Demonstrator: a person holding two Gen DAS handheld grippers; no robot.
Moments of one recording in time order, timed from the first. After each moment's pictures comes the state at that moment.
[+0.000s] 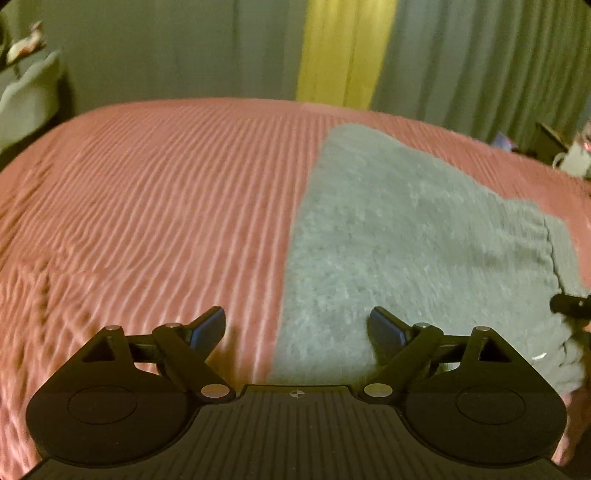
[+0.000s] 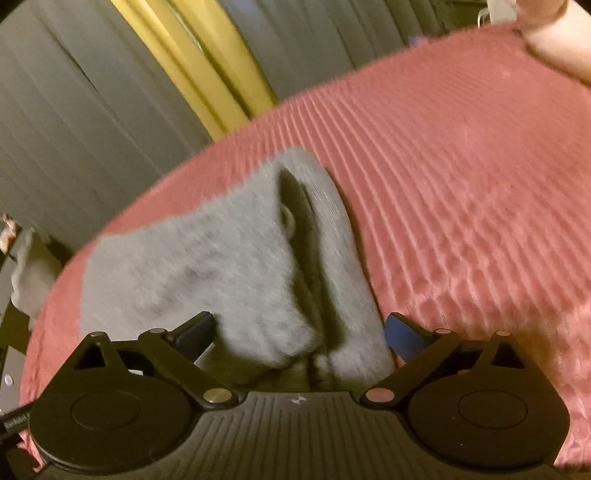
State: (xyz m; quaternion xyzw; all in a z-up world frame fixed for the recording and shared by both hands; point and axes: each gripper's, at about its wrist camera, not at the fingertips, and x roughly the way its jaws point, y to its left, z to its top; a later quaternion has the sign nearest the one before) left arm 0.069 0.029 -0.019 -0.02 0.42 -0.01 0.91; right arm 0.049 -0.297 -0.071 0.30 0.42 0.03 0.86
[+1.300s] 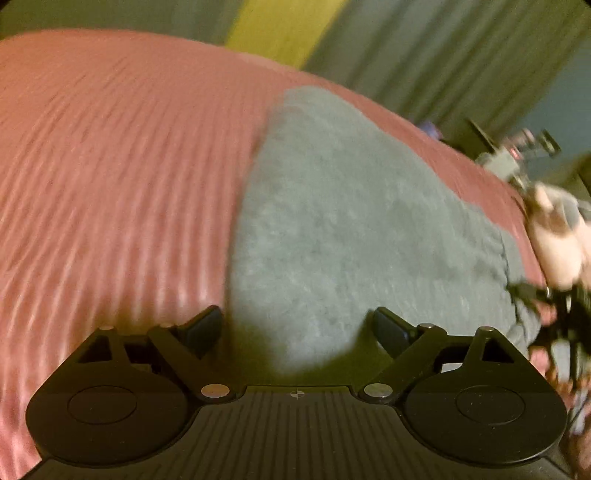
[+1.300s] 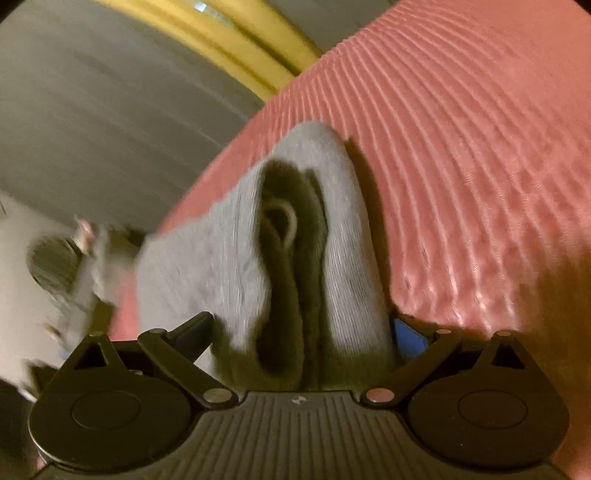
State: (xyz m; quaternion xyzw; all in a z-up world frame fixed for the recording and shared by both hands) left arm 0.136 0.067 -0.063 -0.13 0.48 -0.18 0.85; right arm 0.101 -0.360 -0.107 0.44 0.41 0.18 0.78
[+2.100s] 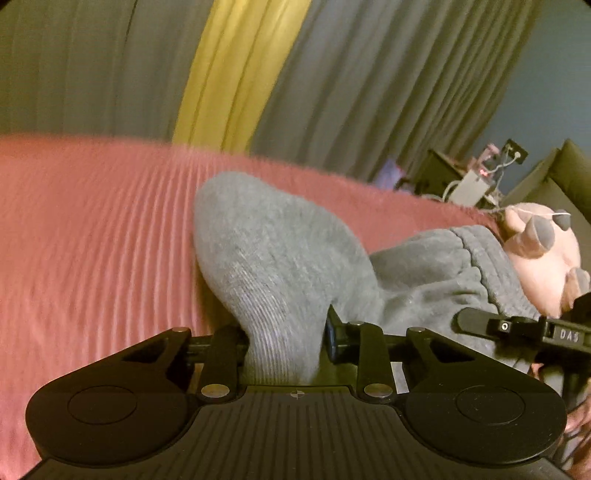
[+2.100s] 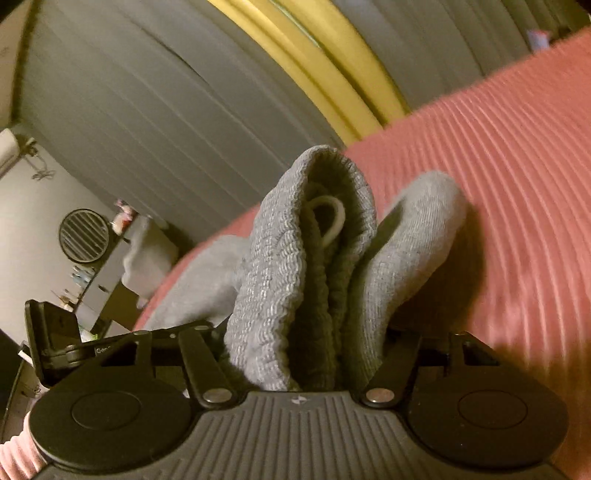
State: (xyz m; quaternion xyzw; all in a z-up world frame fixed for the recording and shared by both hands) left arm 0.172 0.007 0.009 -0.09 0.37 -0.20 0.90; right arm 0.131 -0.310 -0.025 0.33 0.32 0.23 0.86
